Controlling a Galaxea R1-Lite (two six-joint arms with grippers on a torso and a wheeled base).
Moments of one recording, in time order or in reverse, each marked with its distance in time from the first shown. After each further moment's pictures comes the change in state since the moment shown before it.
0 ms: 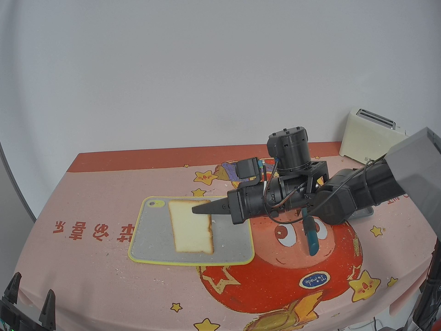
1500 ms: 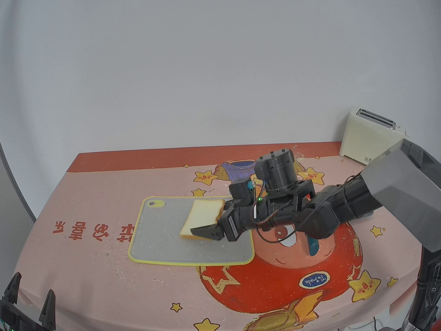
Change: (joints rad) left arm 0.000 0.000 0.000 0.000 0.000 0.000; right arm 0.018 0.086 0.021 -0.016 -0.310 -0.337
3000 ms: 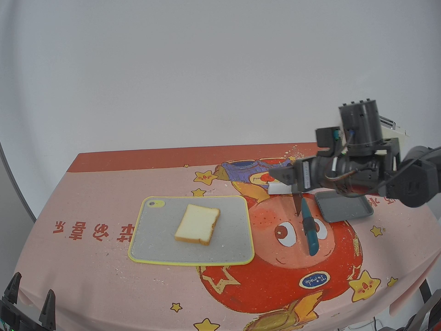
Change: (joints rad) left arm 0.000 0.000 0.000 0.000 0.000 0.000; right arm -0.105 -0.462 0.185 0.222 -0.556 0.169
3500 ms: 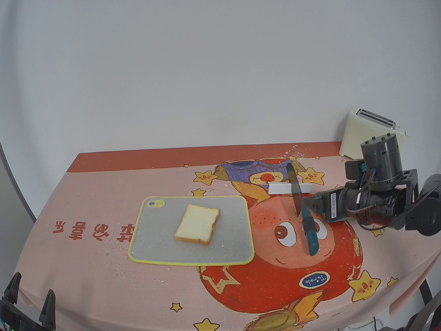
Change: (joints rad) left arm 0.000 0.000 0.000 0.000 0.000 0.000; right arm -0.019 -0.122 0.267 -0.017 -0.214 0.041
